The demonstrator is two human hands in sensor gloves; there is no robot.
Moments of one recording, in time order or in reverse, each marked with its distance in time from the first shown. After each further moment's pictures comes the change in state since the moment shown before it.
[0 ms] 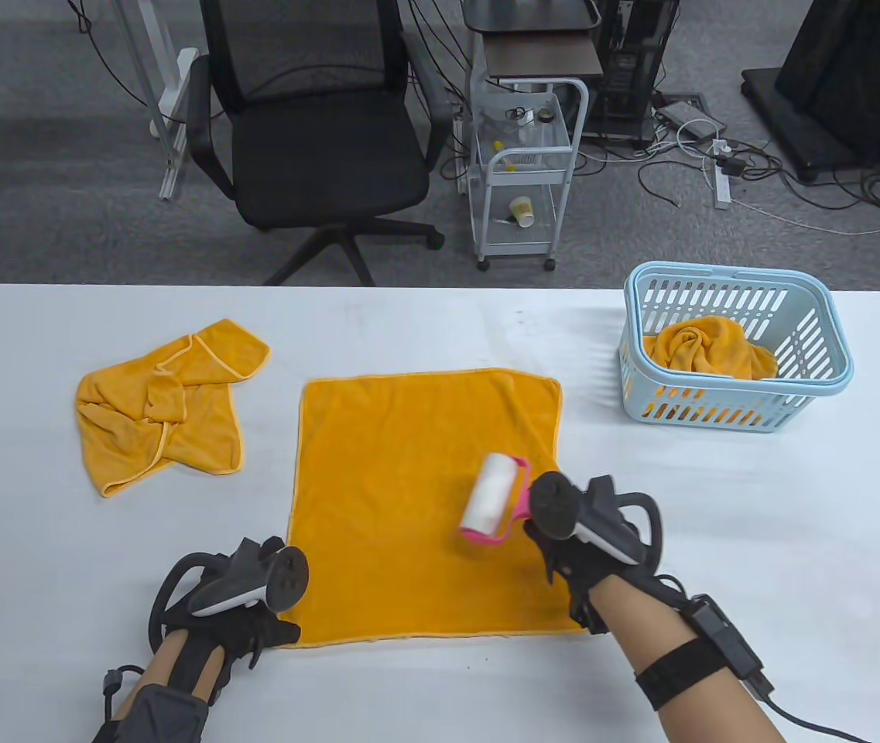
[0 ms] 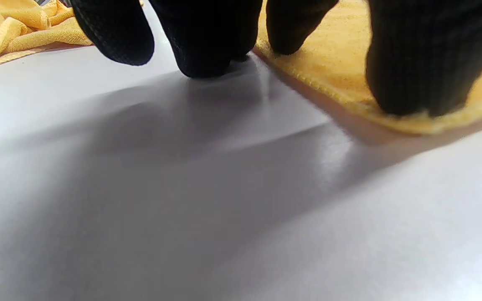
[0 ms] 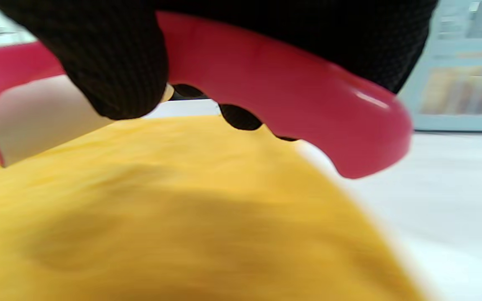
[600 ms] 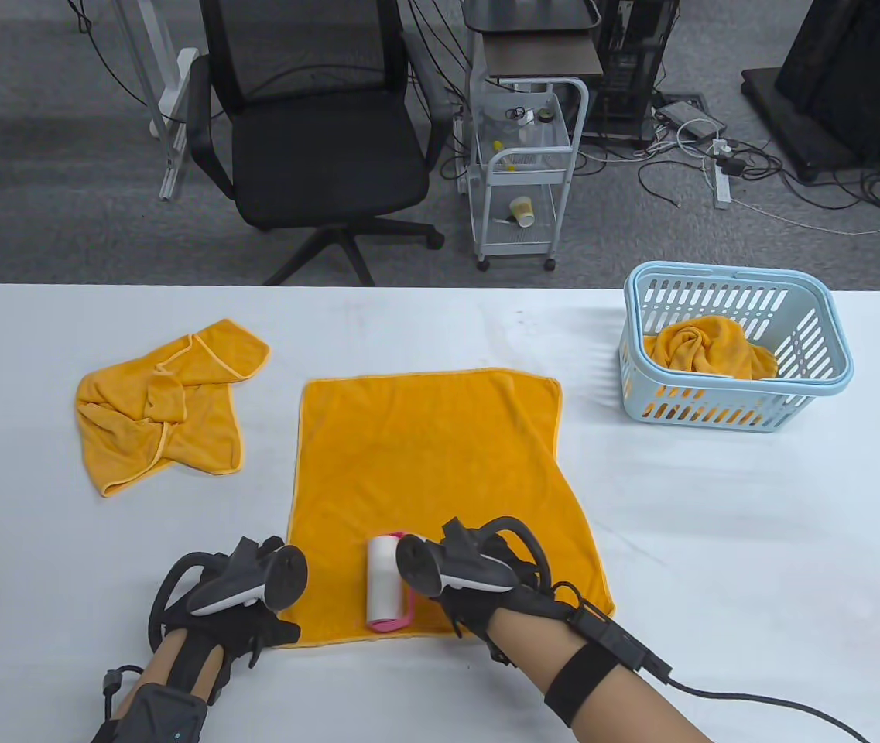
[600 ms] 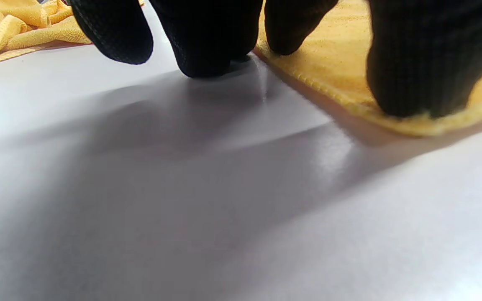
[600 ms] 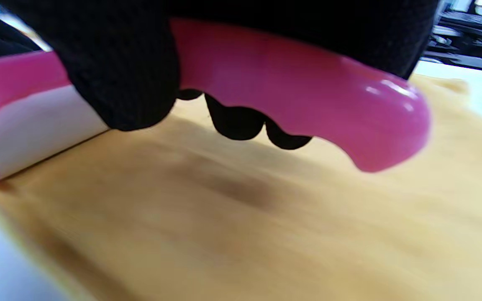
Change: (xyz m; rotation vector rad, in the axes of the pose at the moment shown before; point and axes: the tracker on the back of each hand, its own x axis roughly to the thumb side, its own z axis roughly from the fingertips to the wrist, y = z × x) left_hand -0.001 0.000 0.000 0.001 -0.001 0.008; right_hand 0.066 0.033 0.000 0.238 -0.153 0.236
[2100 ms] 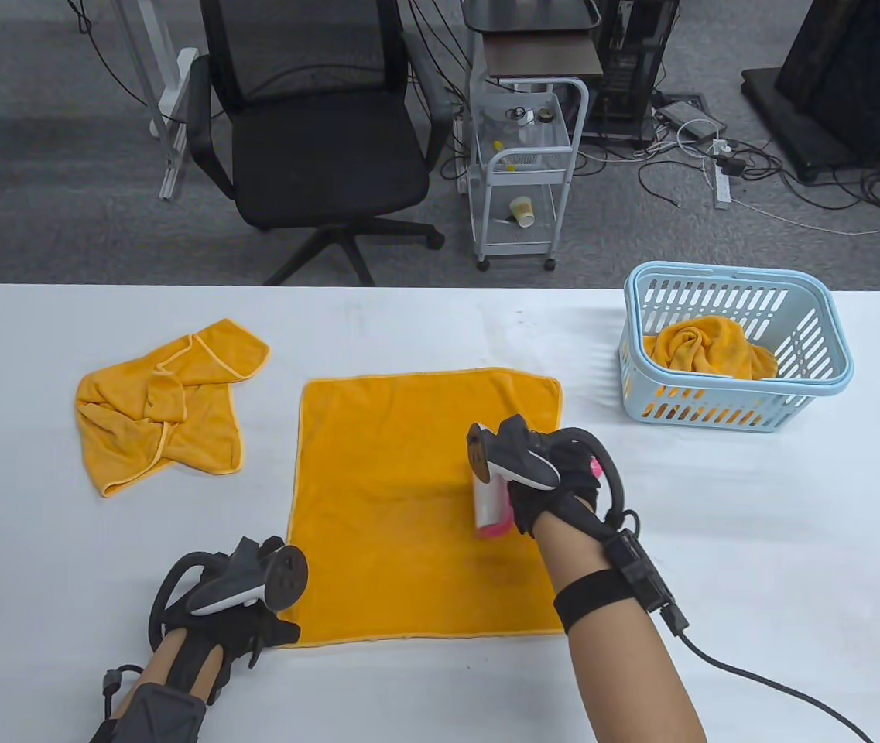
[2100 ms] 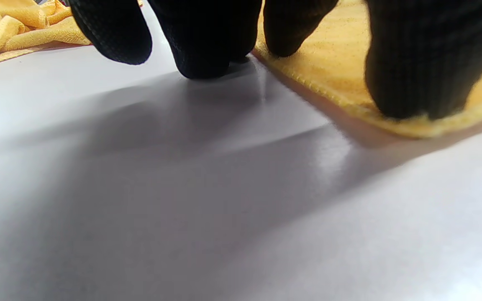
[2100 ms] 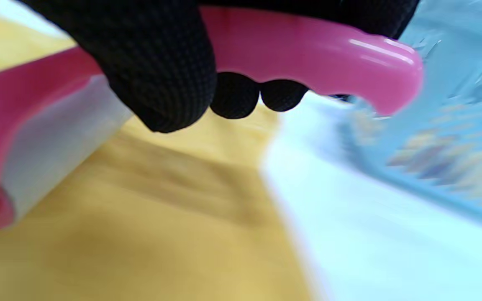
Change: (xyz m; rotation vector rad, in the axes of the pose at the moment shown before) left_hand 0.000 0.000 0.000 0.002 -0.006 0.001; right_hand -0.069 -0.039 -0.065 -0.015 0.298 -0.044
